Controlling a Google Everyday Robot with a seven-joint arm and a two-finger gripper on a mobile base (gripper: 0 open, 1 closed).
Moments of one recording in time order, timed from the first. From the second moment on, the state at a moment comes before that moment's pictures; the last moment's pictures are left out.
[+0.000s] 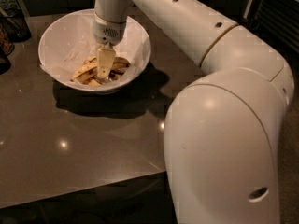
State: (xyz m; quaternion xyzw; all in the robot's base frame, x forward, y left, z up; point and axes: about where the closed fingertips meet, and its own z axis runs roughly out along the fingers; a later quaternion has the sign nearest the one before) arm 0.645 0.126 0.875 -0.76 0.63 0.10 0.14
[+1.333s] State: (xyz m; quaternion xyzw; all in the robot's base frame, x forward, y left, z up) arm 0.637 0.115 0.882 -0.76 0.64 0.06 0.15
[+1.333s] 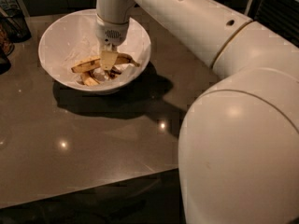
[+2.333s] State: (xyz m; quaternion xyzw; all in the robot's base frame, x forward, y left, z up) arm 0.570 0.079 0.957 -0.72 0.64 -0.03 0.26
